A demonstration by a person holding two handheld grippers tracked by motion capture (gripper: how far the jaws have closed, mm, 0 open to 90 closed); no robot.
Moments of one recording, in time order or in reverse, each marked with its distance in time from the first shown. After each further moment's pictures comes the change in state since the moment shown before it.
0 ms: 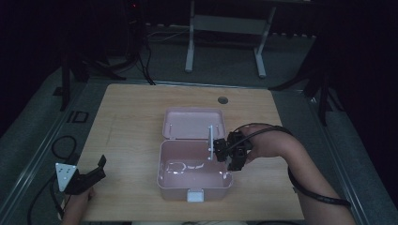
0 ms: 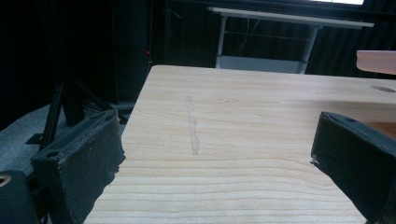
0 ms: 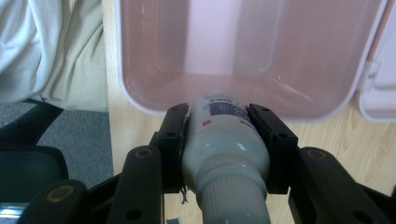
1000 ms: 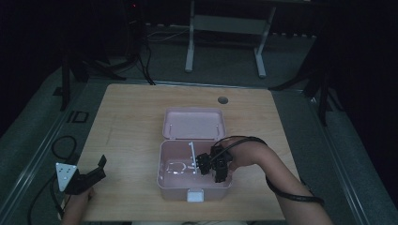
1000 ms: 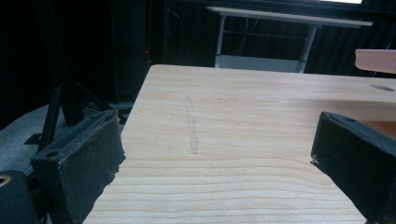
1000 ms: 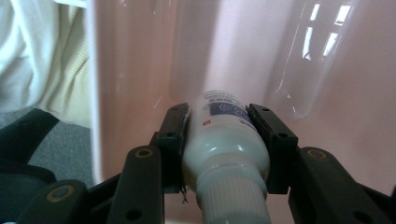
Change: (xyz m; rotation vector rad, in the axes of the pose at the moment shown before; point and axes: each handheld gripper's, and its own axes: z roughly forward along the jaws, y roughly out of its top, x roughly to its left) left arm 0.000 0.000 0.000 0.001 -0.004 0.002; right arm -0.001 0.041 0.064 0.048 0.092 -0.085
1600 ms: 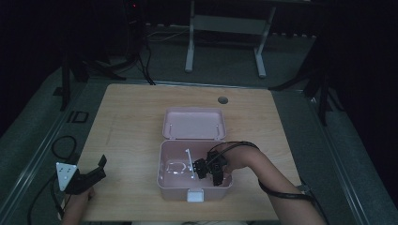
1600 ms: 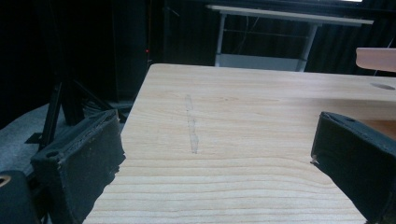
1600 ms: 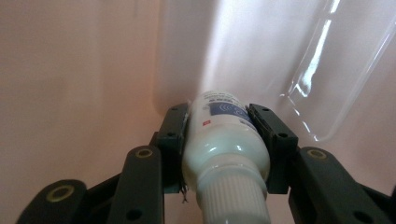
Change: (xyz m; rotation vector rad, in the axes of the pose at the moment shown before) left arm 0.000 0.000 0.001 0.006 0.002 0.001; right arm -0.012 0.009 0.043 0.047 0.036 -0.027
